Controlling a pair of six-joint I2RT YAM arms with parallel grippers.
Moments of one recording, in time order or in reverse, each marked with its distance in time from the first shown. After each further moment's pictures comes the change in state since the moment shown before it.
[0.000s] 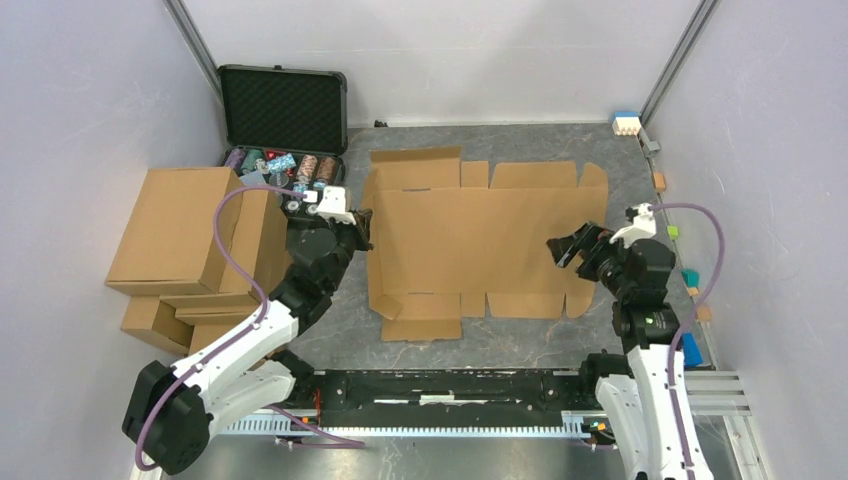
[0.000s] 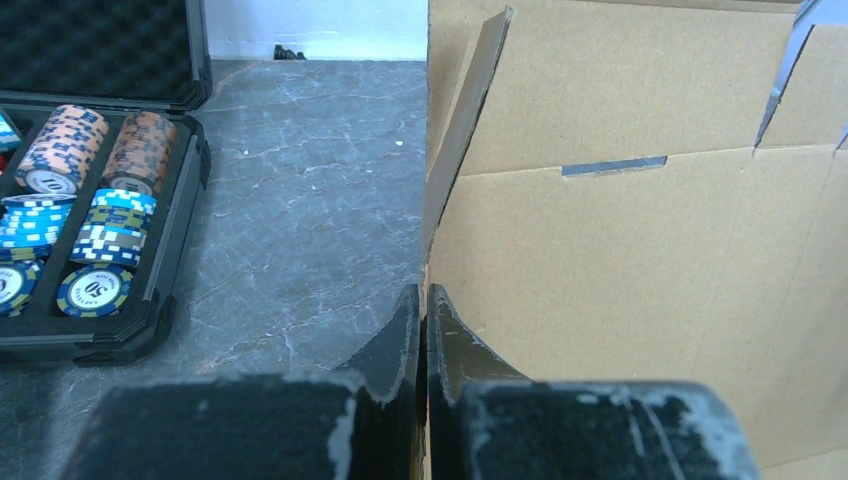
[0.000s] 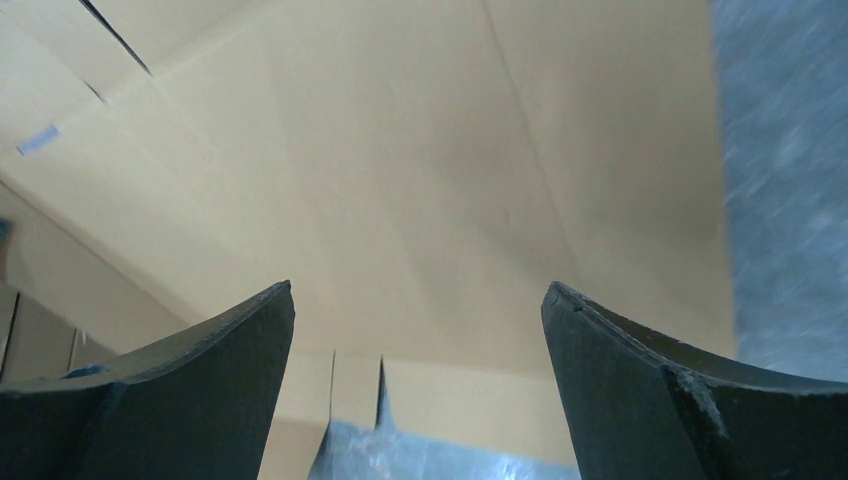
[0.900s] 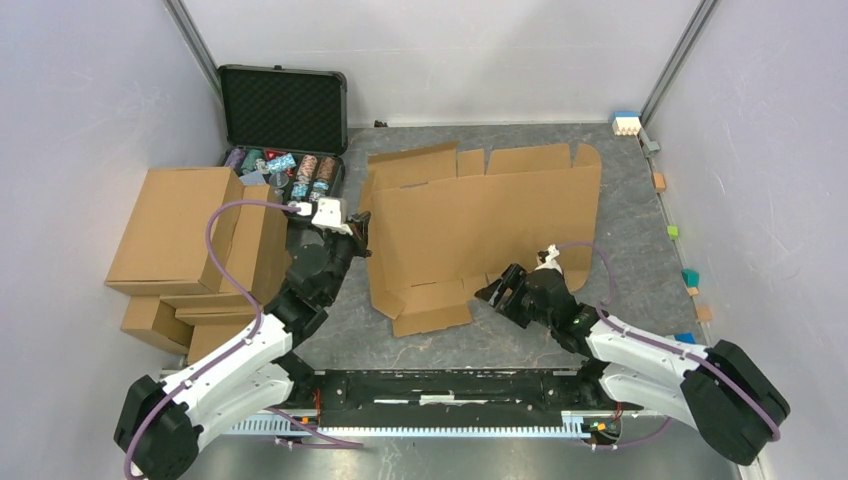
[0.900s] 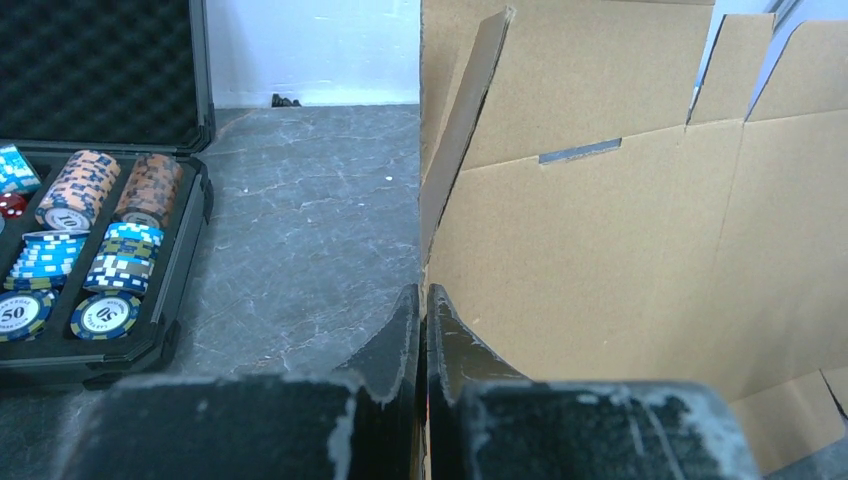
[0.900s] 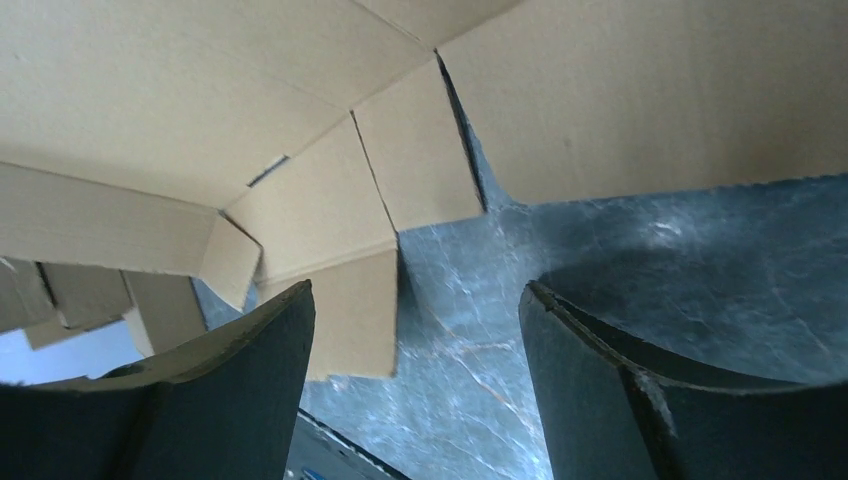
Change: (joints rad) left arm -0.058 -0.120 -0.078 0.075 -0.048 0.048; right arm 0.775 0.415 -0.347 0.442 0.340 0.682
